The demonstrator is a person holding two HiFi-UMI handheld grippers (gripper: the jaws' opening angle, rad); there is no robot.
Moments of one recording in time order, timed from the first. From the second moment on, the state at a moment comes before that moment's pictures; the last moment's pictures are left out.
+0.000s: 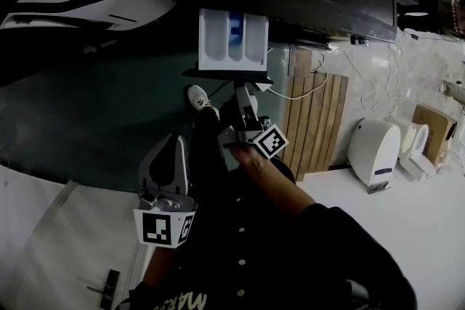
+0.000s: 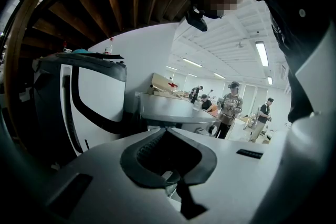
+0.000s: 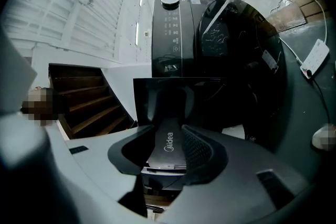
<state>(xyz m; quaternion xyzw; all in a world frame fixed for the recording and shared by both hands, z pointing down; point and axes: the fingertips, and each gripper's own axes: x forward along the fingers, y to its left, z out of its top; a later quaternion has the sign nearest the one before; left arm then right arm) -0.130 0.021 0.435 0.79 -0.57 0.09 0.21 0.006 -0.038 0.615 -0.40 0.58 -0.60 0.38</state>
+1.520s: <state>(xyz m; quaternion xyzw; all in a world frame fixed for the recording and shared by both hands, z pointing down) -0.150 0.005 0.435 0.77 -0.59 0.09 0.22 0.001 -0.128 0.616 -0.43 0.60 -0.58 0.35</state>
